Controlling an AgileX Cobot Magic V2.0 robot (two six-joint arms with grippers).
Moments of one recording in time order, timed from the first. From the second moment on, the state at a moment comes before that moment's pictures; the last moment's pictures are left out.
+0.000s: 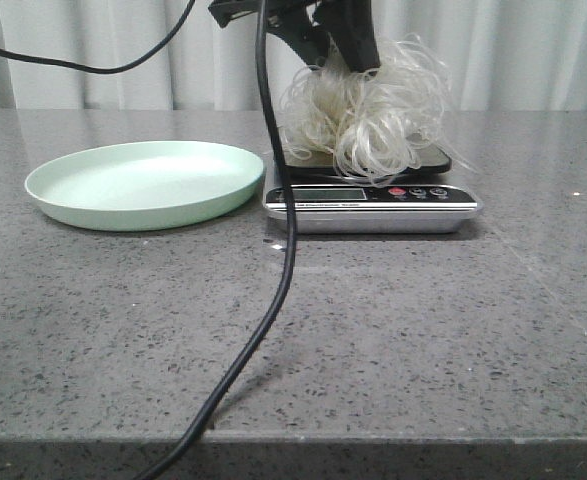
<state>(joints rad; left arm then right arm) -0.63 2.00 -1.96 -0.29 0.99 0.06 0.07 -0.01 0.03 -0.03 -0.01 0.18</state>
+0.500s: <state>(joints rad) -0.60 1.98 -2.09 -0.28 1.08 0.06 0.07 -0.01 0.03 -0.03 -0.01 0.18</state>
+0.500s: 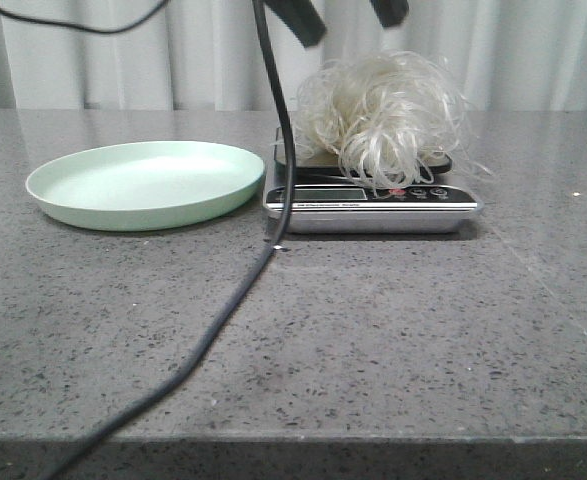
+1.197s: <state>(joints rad) -0.44 1.20 -1.44 -0.09 0.85 0.06 0.07 -0.01 0.03 -0.03 -0.01 0.18</state>
